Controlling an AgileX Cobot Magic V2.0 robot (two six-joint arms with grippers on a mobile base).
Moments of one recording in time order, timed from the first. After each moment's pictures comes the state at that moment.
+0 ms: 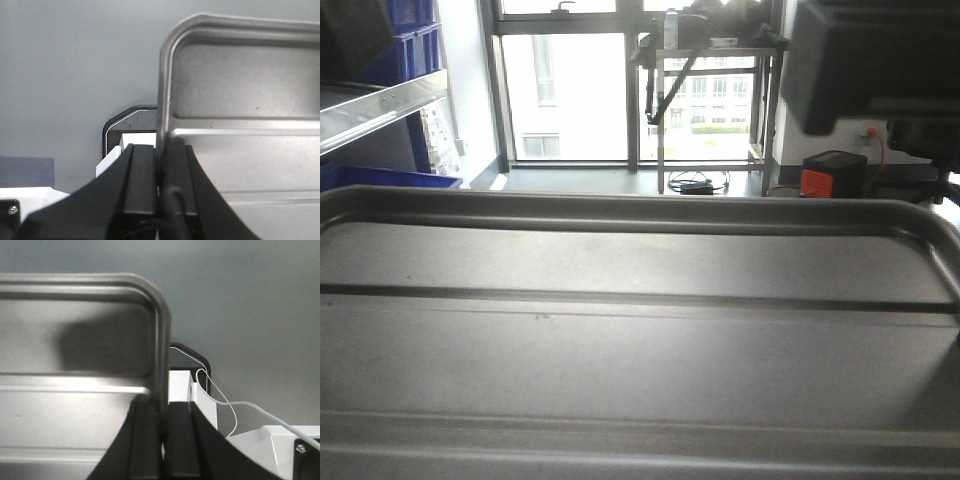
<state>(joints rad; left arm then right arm) -1.25 1.15 -0.93 0.27 1.20 -1.22 1.14 1.16 -0.91 -0.24 1.20 1.31</state>
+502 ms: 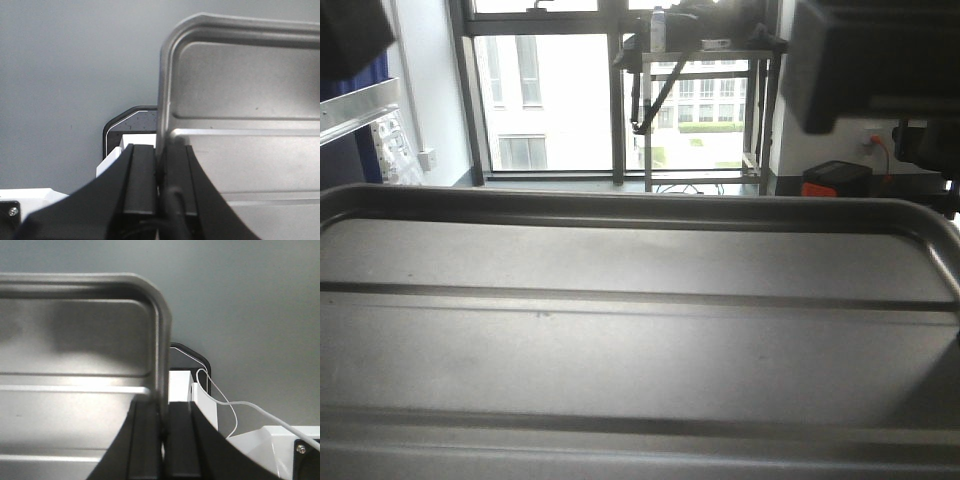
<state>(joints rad) -1.25 1.15 -0.93 0.27 1.20 -1.22 1.14 1.16 -0.91 -0.24 1.20 1.31</state>
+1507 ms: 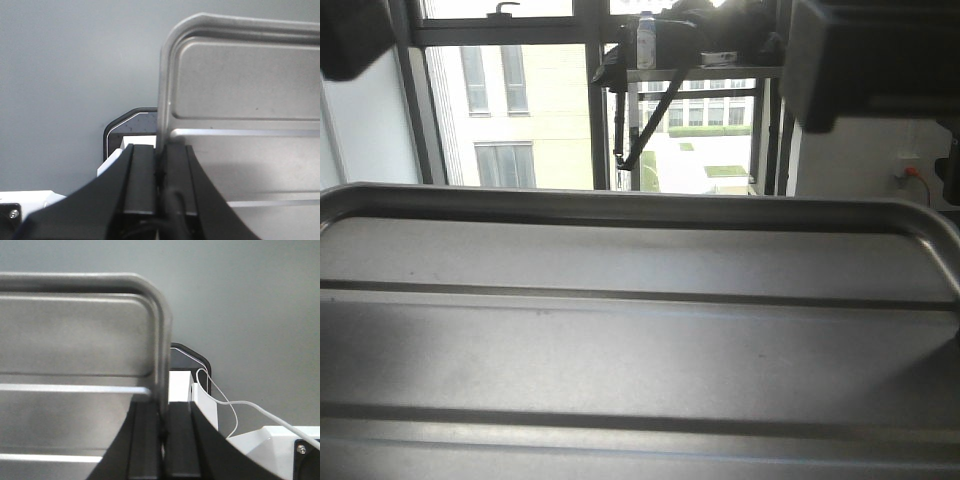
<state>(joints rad) -1.25 1.15 -0.93 0.28 1.20 -1.22 1.14 1.16 -0.91 -0.24 1.20 1.31</state>
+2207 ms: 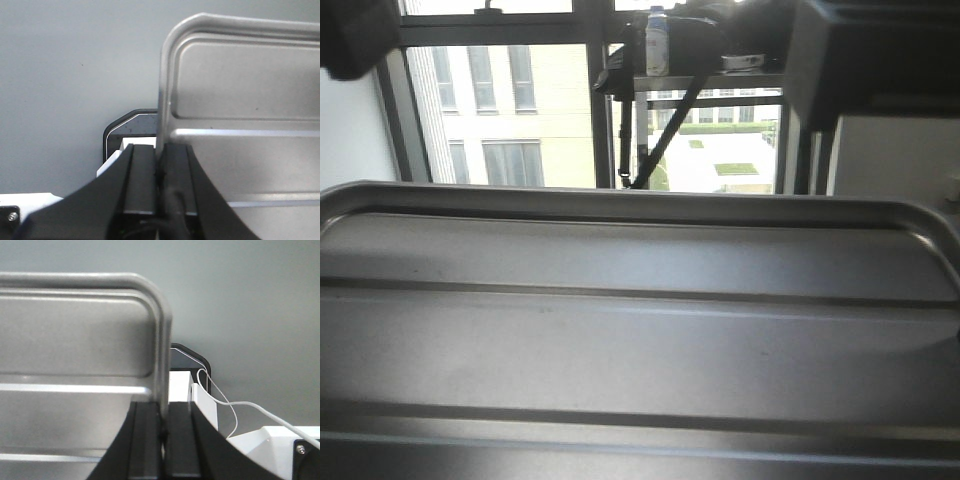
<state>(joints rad) -1.25 1.15 -0.93 0.28 1.19 -1.22 1.14 1.16 -0.91 -0.24 1.20 1.31</state>
